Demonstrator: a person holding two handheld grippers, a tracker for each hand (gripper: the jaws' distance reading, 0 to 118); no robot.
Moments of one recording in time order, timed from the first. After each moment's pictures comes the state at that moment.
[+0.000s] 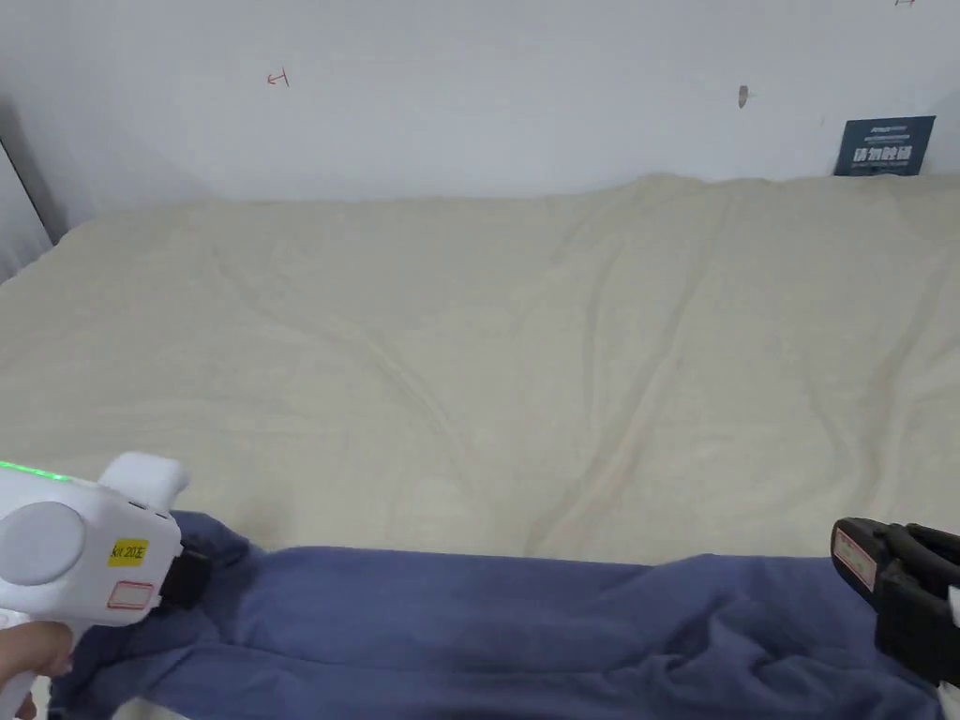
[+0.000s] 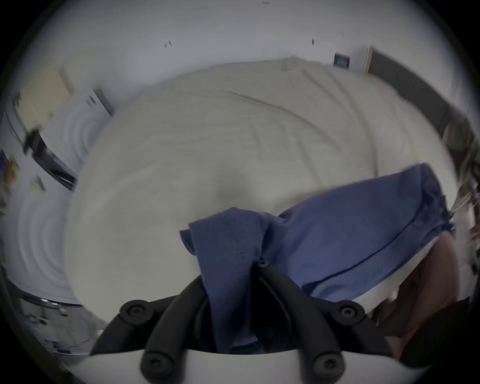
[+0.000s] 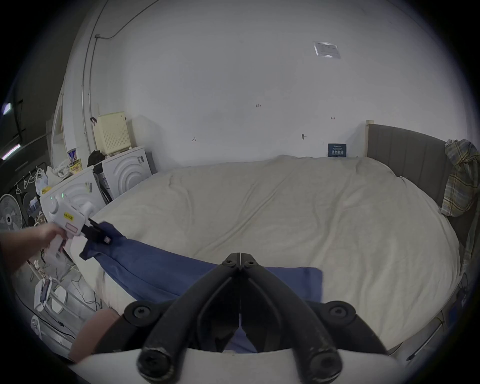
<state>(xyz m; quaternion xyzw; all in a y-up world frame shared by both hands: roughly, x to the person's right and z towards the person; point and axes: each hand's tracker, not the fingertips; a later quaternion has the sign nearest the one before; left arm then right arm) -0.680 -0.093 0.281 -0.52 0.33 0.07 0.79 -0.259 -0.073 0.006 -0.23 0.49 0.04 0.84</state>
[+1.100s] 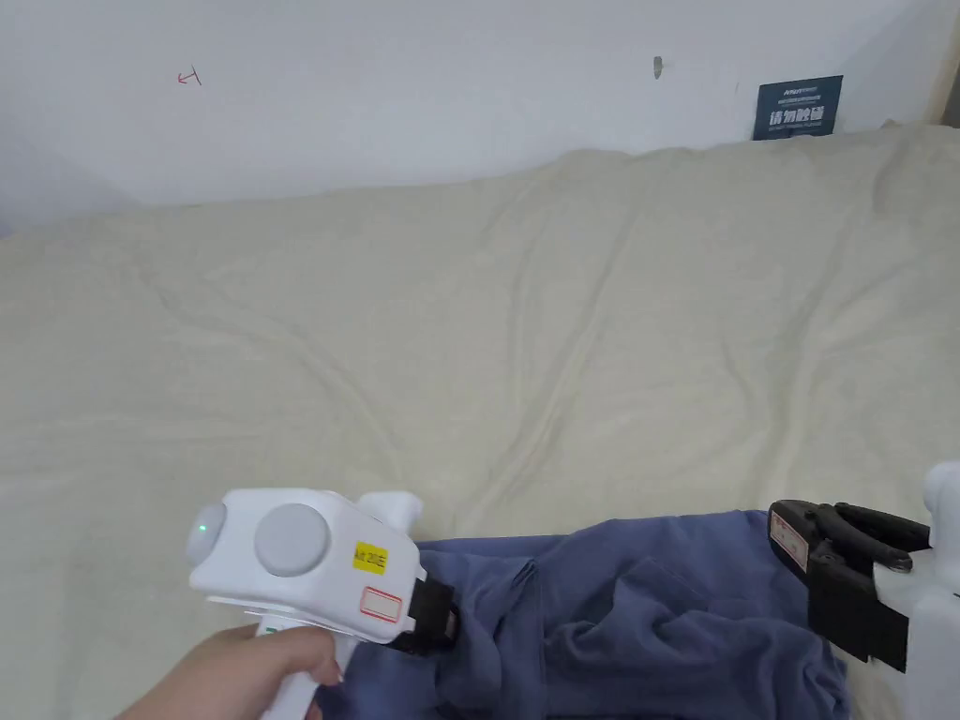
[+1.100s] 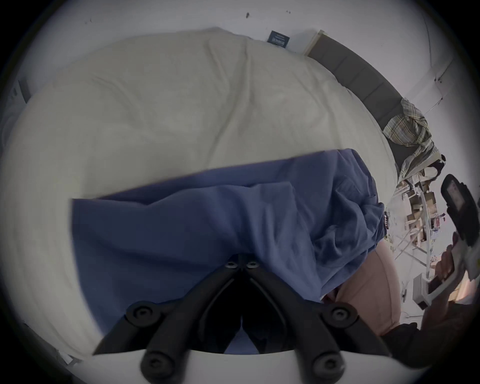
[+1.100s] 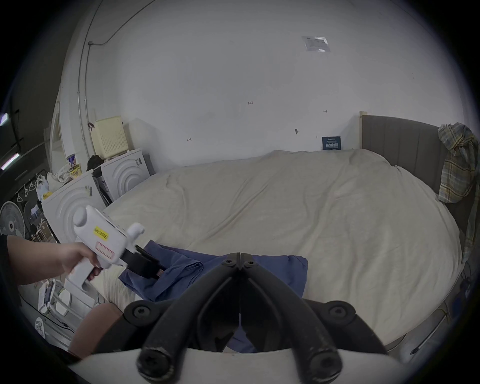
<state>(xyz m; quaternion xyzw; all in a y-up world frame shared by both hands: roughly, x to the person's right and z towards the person) -0.573 -0.180 0.113 -0.52 0.08 0.26 0.81 -0.225 -0.088 -0.011 -0.24 0.49 0.03 0.84</state>
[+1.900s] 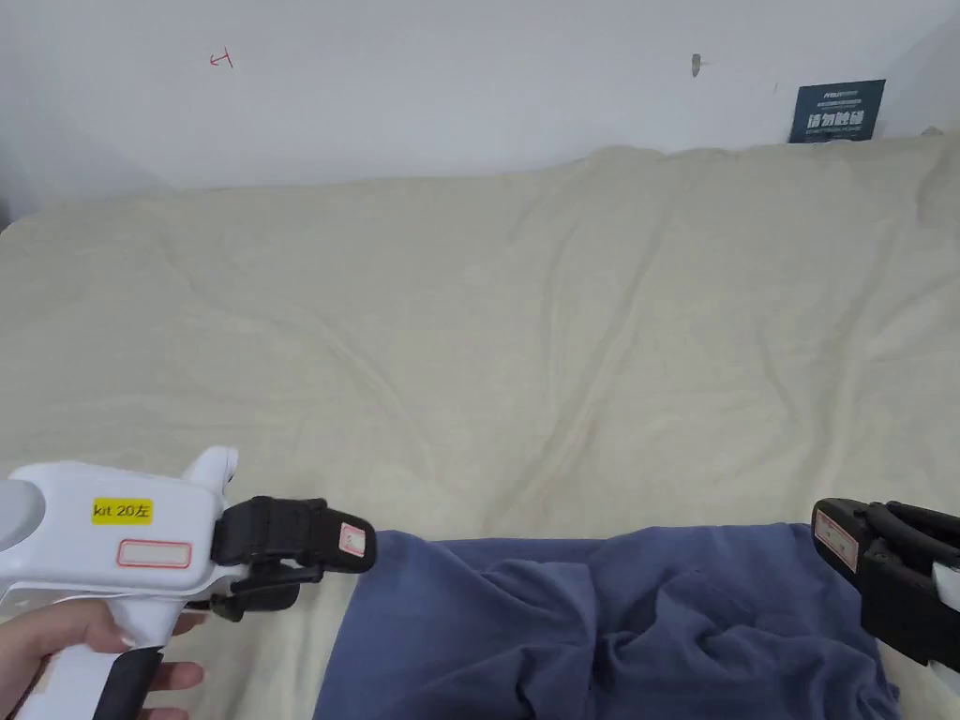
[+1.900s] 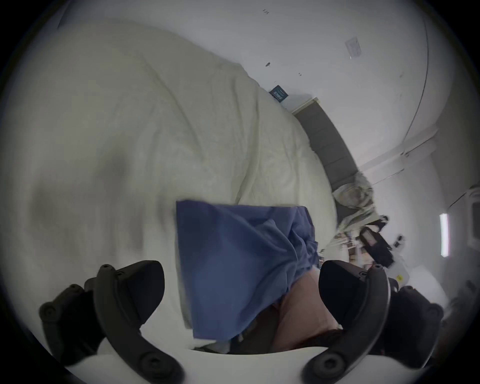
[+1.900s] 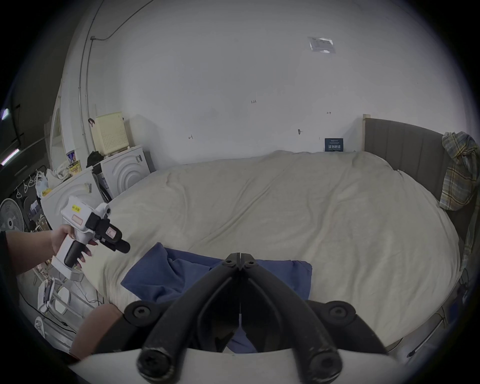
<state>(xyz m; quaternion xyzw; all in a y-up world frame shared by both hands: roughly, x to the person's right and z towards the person) -0.690 -0.149 0.240 -0.38 0.03 0.45 0.81 -0.242 -0.078 -0.010 -0.24 0.49 0.04 0.84</state>
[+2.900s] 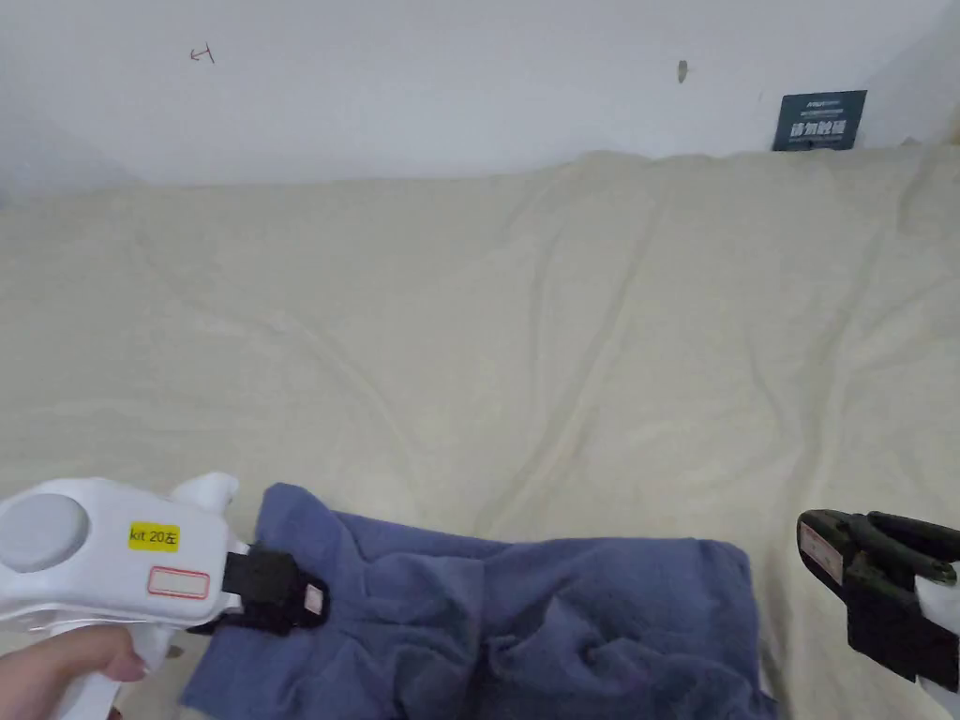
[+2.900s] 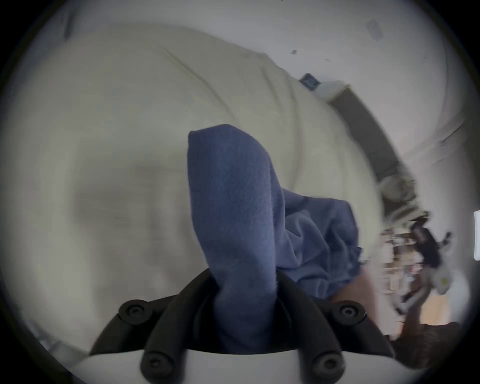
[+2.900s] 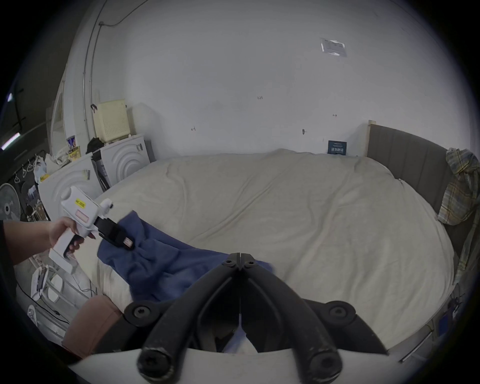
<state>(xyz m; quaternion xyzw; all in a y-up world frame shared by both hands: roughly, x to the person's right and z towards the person) -0.673 -0.132 0.230 -0.45 0.18 0.34 0.81 -0.252 -0.076 -0.009 -0.24 0.49 0.07 0.83</state>
